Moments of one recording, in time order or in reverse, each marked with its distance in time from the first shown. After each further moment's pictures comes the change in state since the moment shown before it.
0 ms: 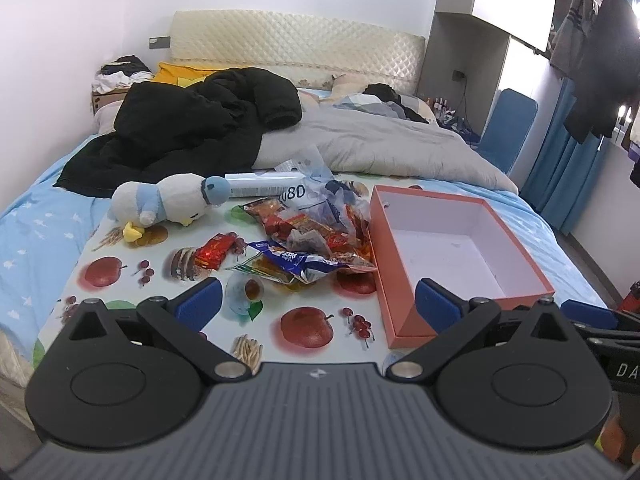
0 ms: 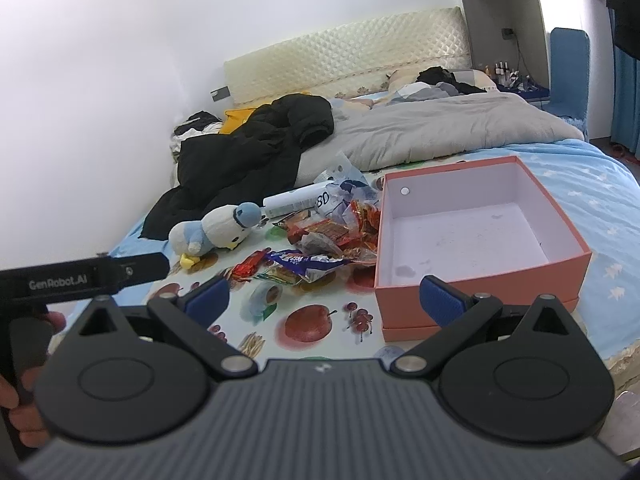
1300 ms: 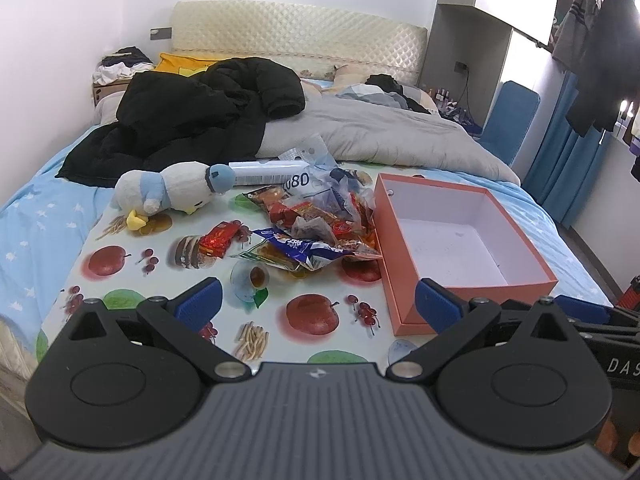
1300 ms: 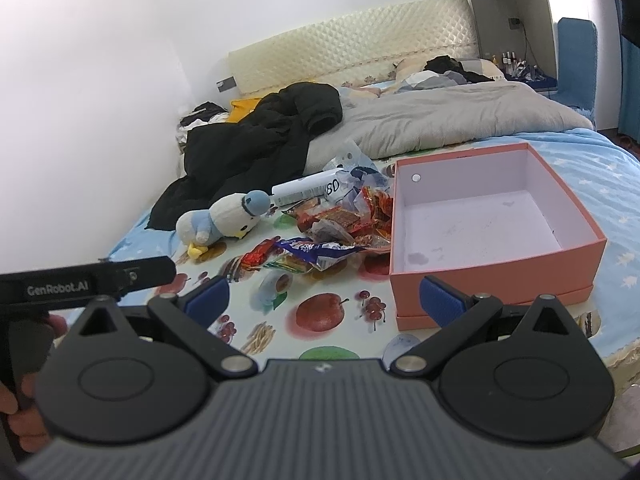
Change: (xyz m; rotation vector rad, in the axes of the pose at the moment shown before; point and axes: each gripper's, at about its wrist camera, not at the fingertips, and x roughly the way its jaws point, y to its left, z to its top) left arm 0.000 0.011 -0.007 -0.003 0.026 0.000; right arm 0.008 0.005 -0.008 0.009 0.024 0.019
